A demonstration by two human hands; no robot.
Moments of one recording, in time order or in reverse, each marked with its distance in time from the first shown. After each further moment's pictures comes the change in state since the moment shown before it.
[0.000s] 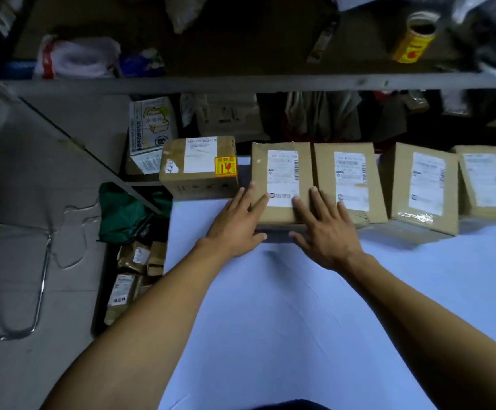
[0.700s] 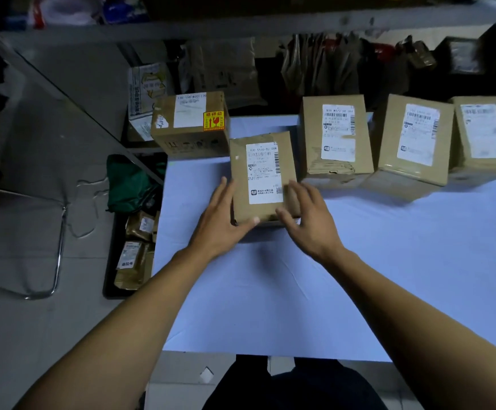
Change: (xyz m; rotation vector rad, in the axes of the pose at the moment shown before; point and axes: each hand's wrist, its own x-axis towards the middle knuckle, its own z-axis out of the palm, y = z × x) left_hand -0.088 0.043 0.056 -0.539 0.250 -0.231; right_hand -0.077 -0.014 0.039 0.697 0.180 0.067
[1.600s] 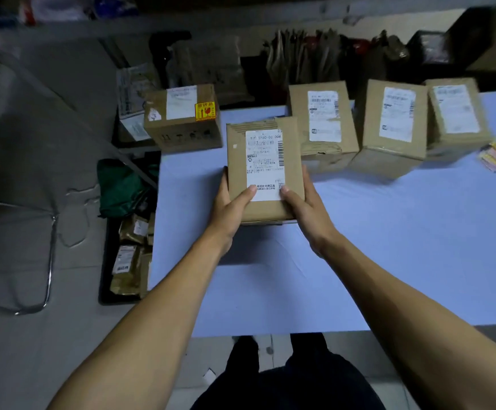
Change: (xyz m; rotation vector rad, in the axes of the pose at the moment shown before) left_hand -0.019 0.031 0.023 -0.915 0.099 -0.118; right_hand -0.034 -0.009 0.006 0.806 -0.003 0.170
